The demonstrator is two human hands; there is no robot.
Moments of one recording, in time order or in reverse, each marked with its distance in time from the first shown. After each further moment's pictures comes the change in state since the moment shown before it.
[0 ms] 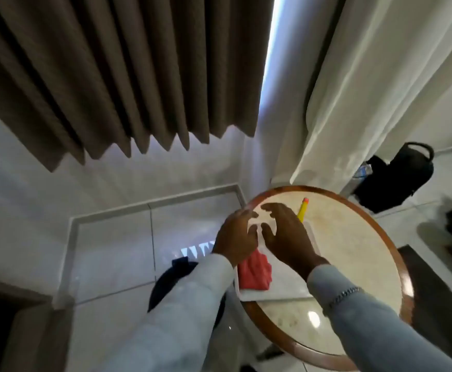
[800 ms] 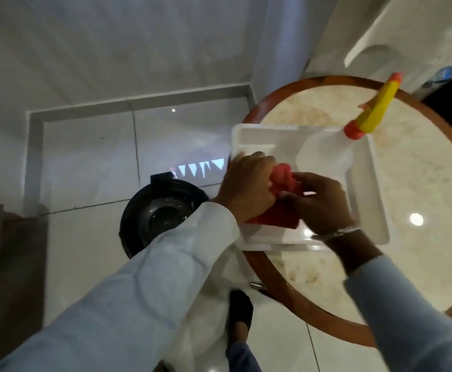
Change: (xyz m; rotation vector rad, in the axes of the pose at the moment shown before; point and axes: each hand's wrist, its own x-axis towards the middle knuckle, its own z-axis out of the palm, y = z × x) left_hand 0.031 -0.141 0.126 0.310 -0.174 0.024; right_hand -0.017 0.129 0.130 0.250 -0.223 0.501
